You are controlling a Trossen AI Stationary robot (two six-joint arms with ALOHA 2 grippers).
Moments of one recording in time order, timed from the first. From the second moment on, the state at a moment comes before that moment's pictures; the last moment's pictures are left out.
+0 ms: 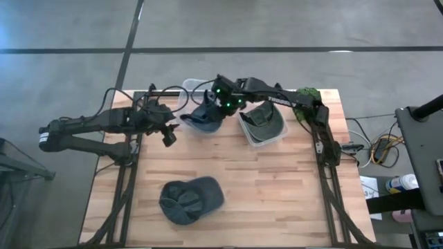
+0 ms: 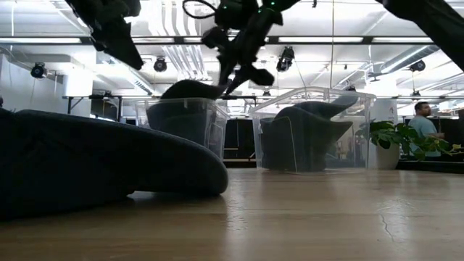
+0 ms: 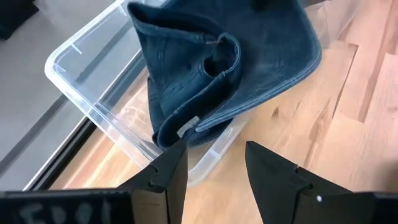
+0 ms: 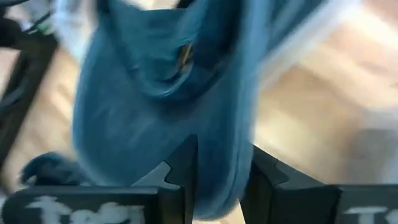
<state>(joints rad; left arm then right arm) 0.16 0.89 0.94 -0.81 -0.36 -0.18 -0.33 2.10 2.08 -1.04 -0.16 0.69</state>
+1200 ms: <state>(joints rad) 0.58 0.81 0.74 -0.67 -0.20 -0.25 -0.27 2.16 2.09 -0.88 -0.25 0.82</state>
